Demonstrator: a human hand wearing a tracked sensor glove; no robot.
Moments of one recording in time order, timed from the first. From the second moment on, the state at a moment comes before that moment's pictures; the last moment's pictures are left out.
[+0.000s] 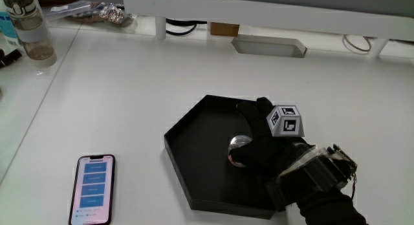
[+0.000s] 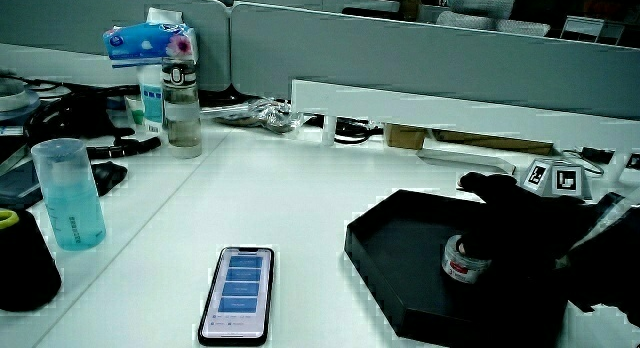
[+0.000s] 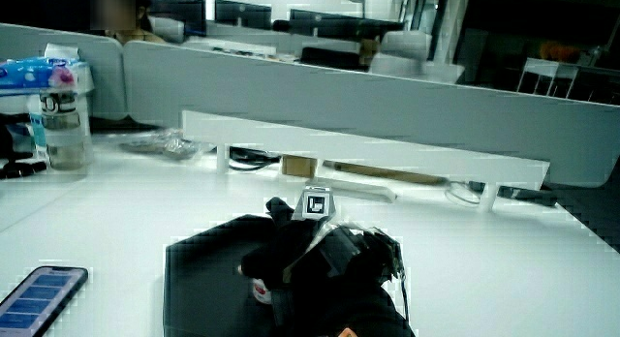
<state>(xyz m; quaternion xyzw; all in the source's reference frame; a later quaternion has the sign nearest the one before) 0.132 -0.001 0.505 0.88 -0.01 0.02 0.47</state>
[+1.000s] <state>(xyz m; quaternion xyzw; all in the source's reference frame) 0.127 0.012 0.528 0.88 -0.02 0.01 0.47</state>
